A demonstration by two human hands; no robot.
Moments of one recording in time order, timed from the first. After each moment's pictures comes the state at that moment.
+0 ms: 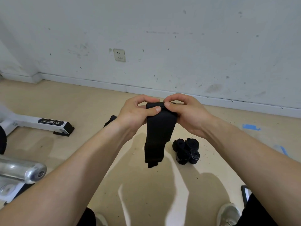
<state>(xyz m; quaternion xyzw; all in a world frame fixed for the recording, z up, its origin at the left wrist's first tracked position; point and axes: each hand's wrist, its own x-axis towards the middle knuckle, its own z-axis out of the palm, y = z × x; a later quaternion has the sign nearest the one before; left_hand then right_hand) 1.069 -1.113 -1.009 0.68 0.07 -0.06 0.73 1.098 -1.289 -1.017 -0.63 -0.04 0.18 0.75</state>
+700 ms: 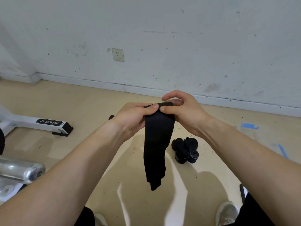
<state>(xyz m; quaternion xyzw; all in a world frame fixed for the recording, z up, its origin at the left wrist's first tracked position) 1.070 -1.110 -1.011 0.62 0.09 -0.15 0.76 1.096 -1.287 -1.020 -0.70 -0.06 0.12 0.71</state>
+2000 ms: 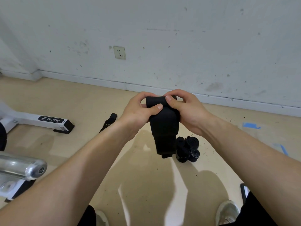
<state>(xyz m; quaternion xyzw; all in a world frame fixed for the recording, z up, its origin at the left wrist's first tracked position) 1.071 -1.116 -1.022 0.71 0.06 -0.04 0.70 1.097 -1.284 -1.020 -0.69 -0.05 0.12 0.72</state>
